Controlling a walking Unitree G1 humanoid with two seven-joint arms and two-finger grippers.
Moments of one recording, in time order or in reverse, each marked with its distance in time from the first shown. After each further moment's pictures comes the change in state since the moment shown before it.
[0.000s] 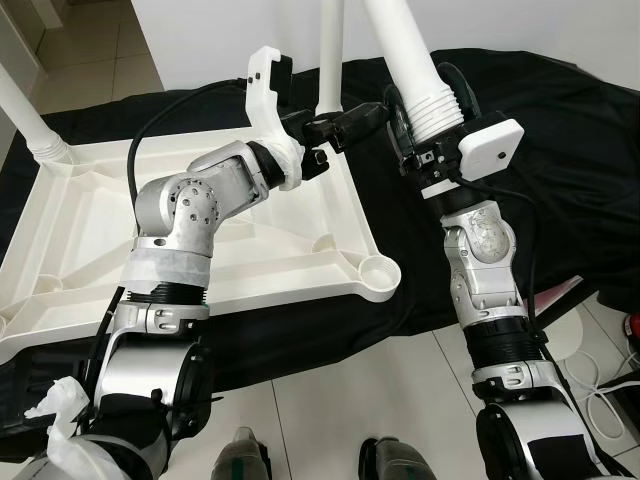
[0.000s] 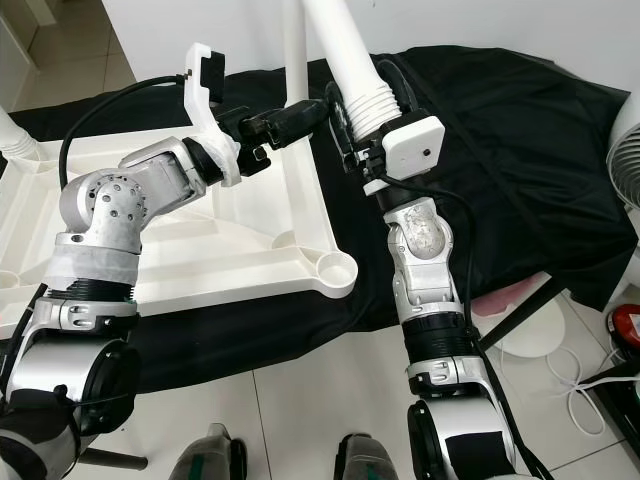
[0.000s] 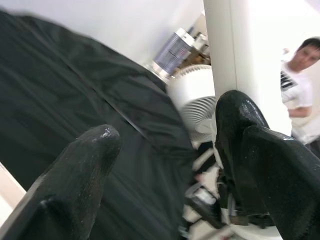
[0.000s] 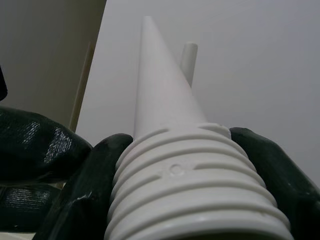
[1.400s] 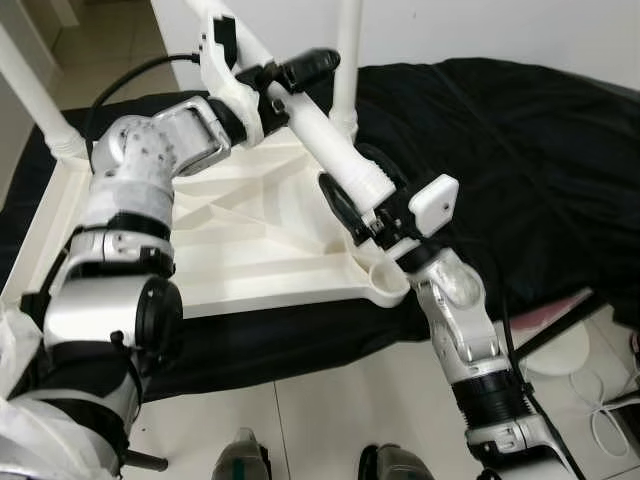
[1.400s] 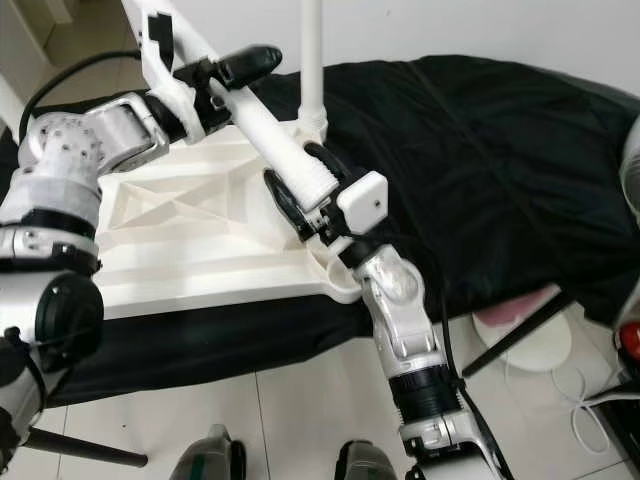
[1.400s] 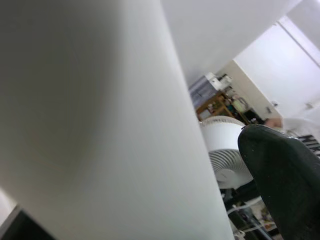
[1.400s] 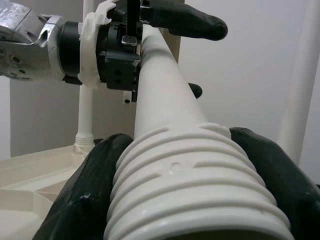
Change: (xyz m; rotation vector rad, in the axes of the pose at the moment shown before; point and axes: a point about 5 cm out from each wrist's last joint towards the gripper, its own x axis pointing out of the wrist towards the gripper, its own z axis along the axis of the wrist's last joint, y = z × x) left arm -0.006 0.038 0.061 -0.081 -0.110 0.161; right arm -0.037 0.050 -0.007 0.269 0.161 0.230
